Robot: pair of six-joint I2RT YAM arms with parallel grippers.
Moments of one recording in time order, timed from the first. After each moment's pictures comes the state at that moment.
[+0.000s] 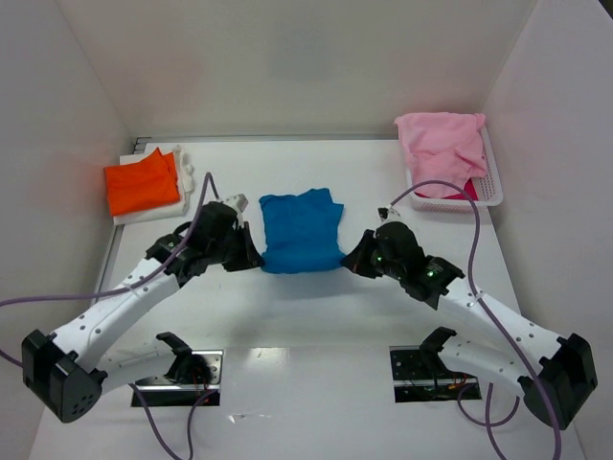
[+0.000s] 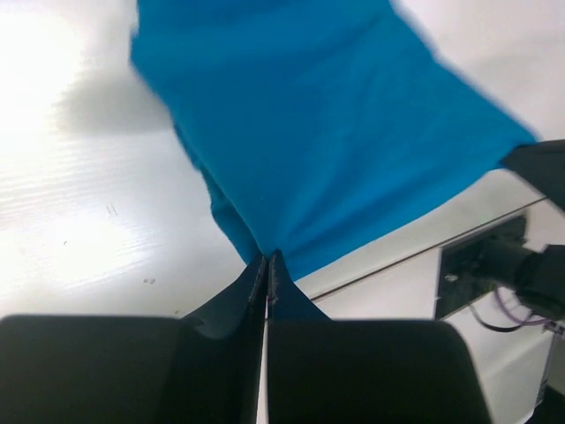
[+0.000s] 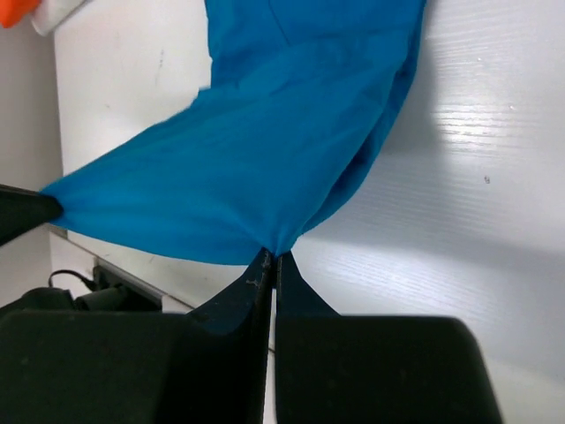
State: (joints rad) left arm -0.57 1.08 0.91 -0.67 0.11 -0.70; right arm 0.67 0.94 0.66 -0.34 0.01 0.86
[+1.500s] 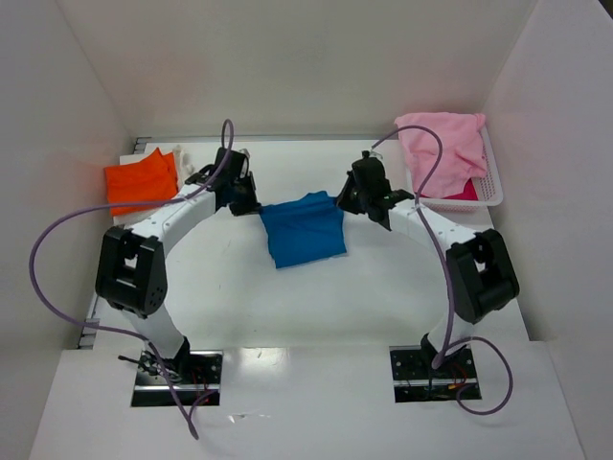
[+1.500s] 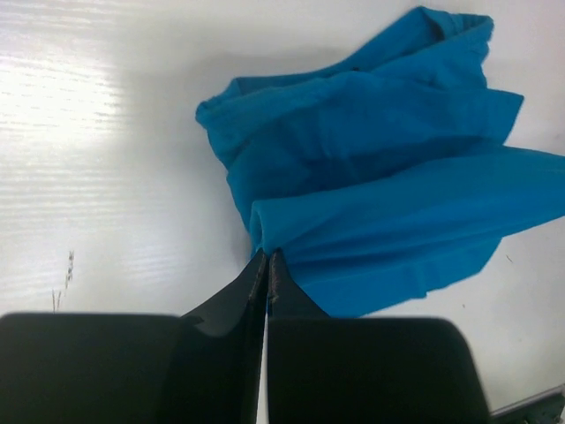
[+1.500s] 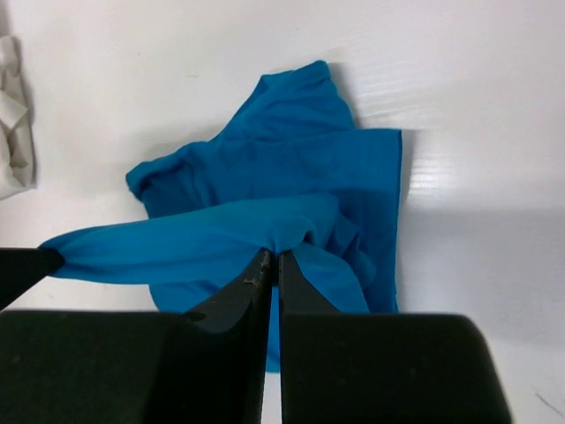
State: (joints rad) left arm -0.30 1.70 1.32 -0.52 0.08 -0.53; right arm 0.44 1.63 1.13 -0.15 0.06 0.69
